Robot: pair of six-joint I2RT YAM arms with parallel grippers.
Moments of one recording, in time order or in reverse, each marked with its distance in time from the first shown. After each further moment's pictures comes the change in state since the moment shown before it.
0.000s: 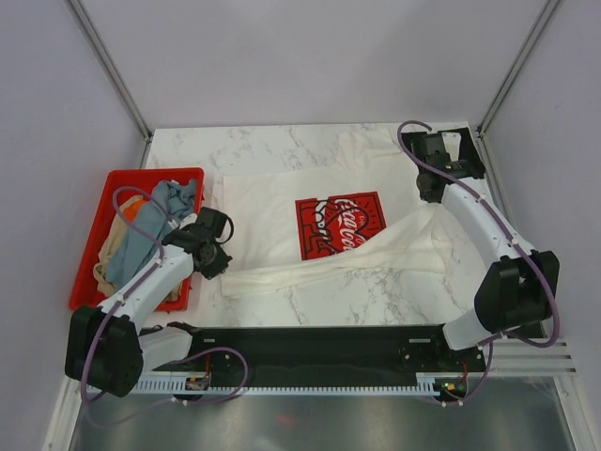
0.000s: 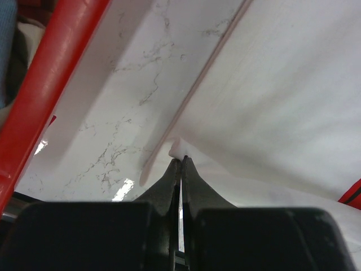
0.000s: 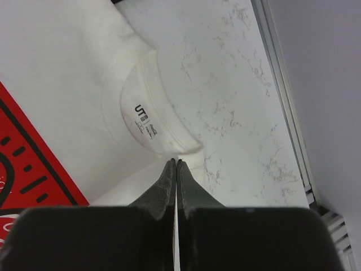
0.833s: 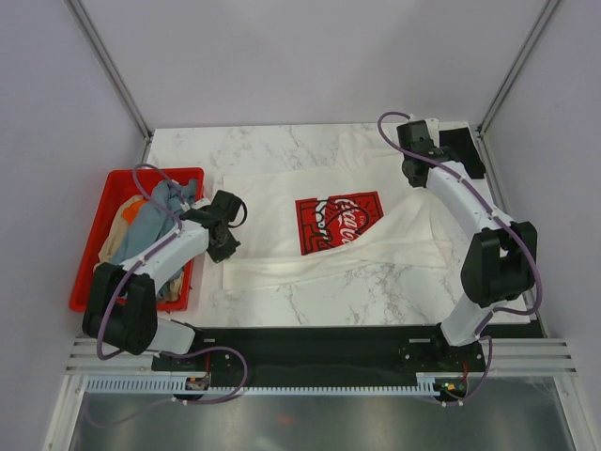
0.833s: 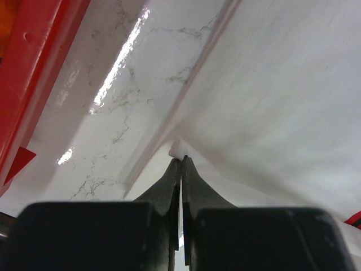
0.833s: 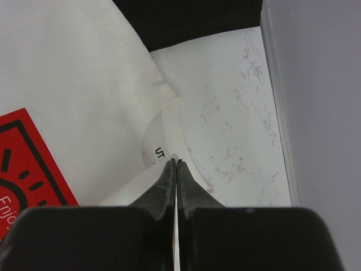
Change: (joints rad) left arm -0.039 0.232 0.153 0.040 -0.084 0.013; right arm 0.032 0.183 0.144 0.114 0.031 -0.161
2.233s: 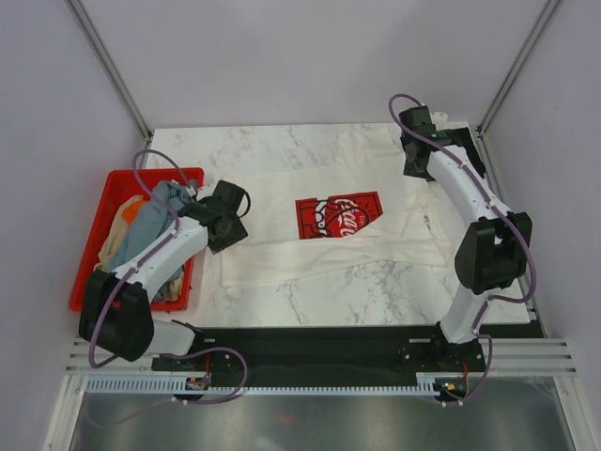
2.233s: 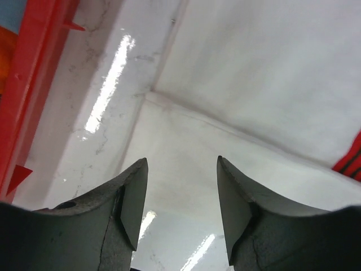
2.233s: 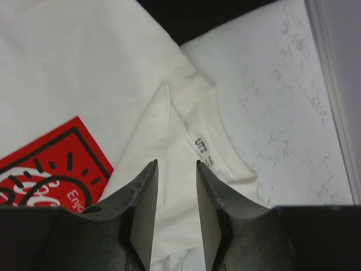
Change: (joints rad) left arm -0.012 0.009 0.092 -0.001 -0.023 0.080; right arm -0.010 0.131 0.245 -0.159 -0.080 0.201
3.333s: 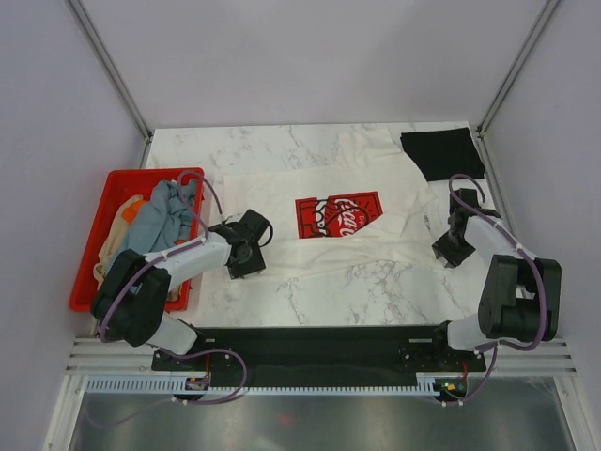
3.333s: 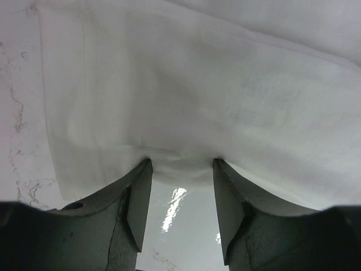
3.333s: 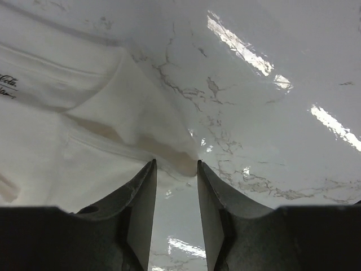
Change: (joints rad) left arm -0.201 0.071 -0.203 0.159 0.109 -0.001; right arm -0.350 -0.386 -0.865 0.135 -0.300 0.436
